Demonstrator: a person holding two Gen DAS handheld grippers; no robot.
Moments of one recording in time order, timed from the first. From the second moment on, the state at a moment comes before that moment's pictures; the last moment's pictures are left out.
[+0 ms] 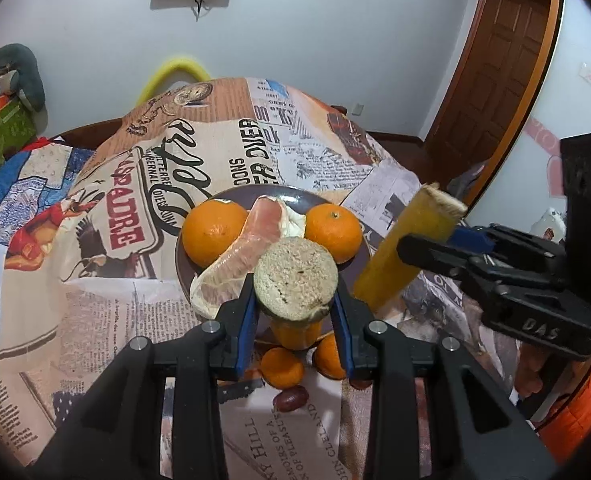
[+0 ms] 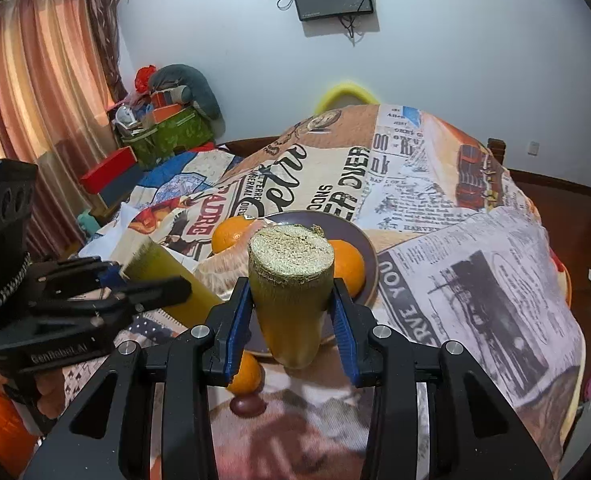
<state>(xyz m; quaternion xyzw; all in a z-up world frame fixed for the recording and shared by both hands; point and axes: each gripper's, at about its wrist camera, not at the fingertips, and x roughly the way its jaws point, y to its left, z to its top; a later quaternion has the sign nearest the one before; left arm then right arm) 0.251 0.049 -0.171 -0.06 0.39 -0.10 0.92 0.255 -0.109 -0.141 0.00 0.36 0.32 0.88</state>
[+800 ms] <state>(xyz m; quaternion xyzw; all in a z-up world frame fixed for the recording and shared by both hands) 0.300 0.061 -0.188 -0.09 0.38 -0.09 0.91 0.302 -0.078 -0.165 -0.01 0.39 0.35 0.86</state>
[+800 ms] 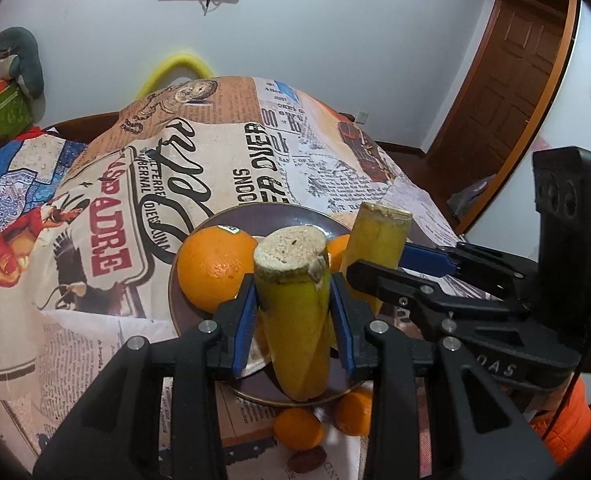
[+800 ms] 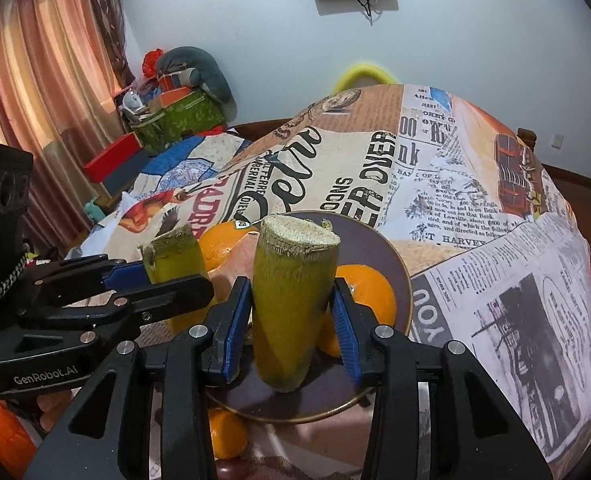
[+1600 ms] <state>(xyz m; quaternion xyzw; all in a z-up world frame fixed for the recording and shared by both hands) 0.251 0.063 -0.152 -0.07 0.36 -0.07 0.93 0.263 -0.100 -0.134 -0.03 0.35 0.33 0.87</state>
